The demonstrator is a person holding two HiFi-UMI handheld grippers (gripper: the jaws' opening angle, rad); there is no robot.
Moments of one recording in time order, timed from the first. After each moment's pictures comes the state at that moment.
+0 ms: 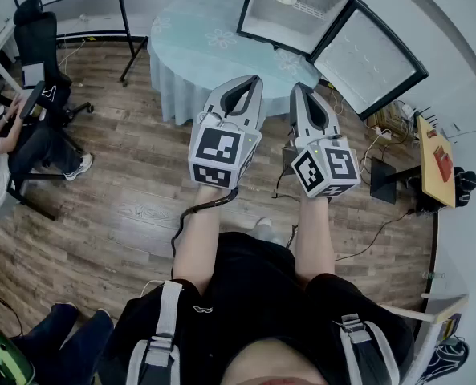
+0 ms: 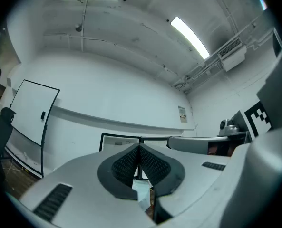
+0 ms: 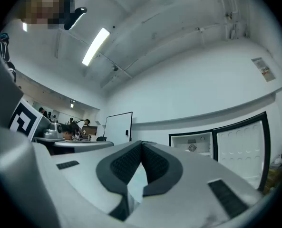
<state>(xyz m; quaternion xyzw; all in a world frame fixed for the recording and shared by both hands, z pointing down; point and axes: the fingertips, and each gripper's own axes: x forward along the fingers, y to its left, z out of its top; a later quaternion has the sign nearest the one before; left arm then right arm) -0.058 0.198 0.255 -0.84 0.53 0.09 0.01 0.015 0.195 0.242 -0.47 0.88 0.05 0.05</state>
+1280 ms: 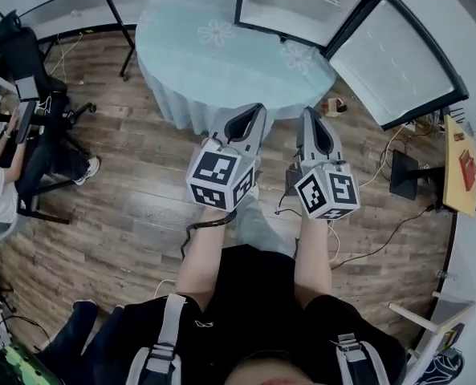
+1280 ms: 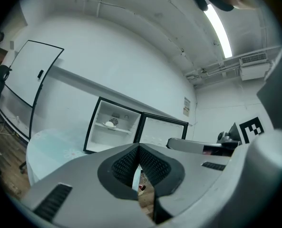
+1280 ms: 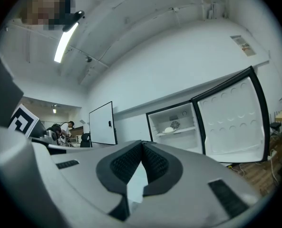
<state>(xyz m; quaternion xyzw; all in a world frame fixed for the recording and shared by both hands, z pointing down) -0.007 0.051 0.363 -0.85 0.50 0.05 -0.14 0.082 0.045 0.349 -0.52 0.85 -0.08 0.04</state>
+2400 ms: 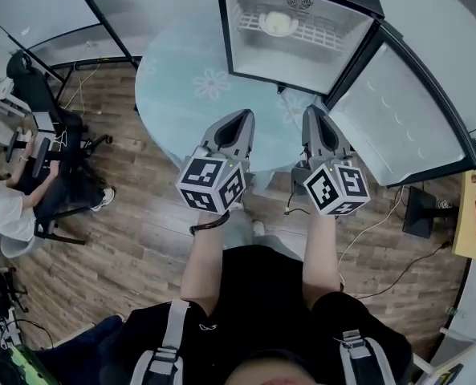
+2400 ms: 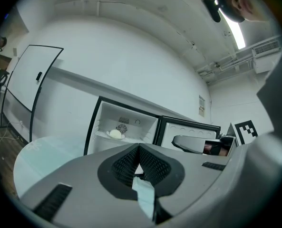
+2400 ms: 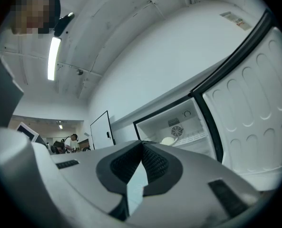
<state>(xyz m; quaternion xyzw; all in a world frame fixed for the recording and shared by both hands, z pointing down) 0.023 -0.142 0.334 -0.82 0.55 0.05 -0.14 0.139 -0.169 0.313 -0.47 0.87 -0.12 0.10</state>
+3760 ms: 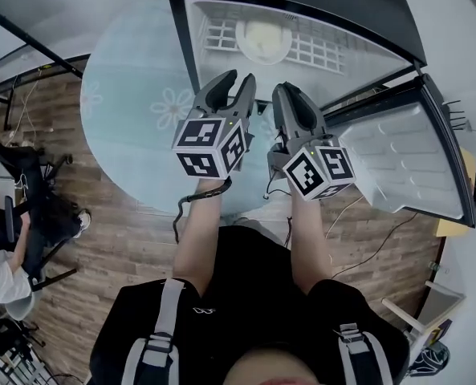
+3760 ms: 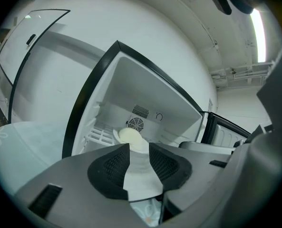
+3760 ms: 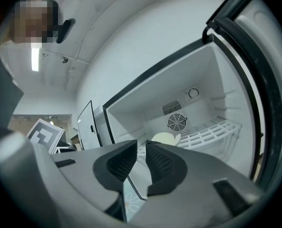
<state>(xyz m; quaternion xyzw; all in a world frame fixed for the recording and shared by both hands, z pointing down) -0.008 -0.426 0.388 -0.83 0.51 0.05 -0.22 0.063 -0.399 0.363 -0.50 0.85 -0.16 0.06</state>
